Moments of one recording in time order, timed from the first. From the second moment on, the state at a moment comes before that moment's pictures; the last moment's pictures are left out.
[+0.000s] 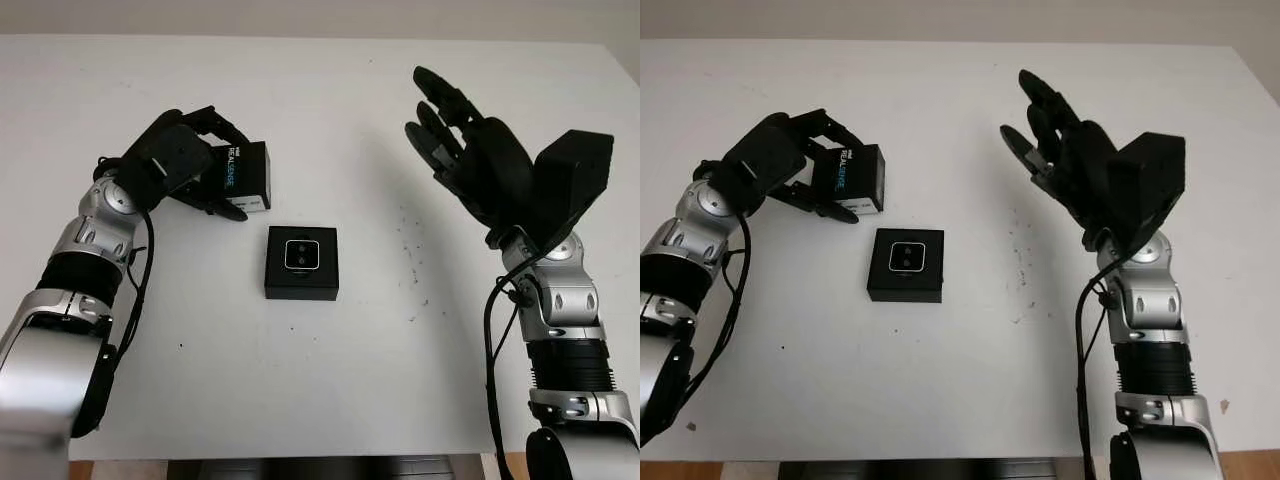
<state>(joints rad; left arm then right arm) -0.93 0.50 -0.13 0.82 0.27 -0.02 -0.24 -0.55 -0.29 -0.12 0.16 0.15 0.20 0.31</state>
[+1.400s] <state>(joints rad) -0.77 0.59 -0.11 -0.17 0.17 1.04 -0.59 -0.52 -0.23 -0.06 0.15 0.10 0.20 0.23</state>
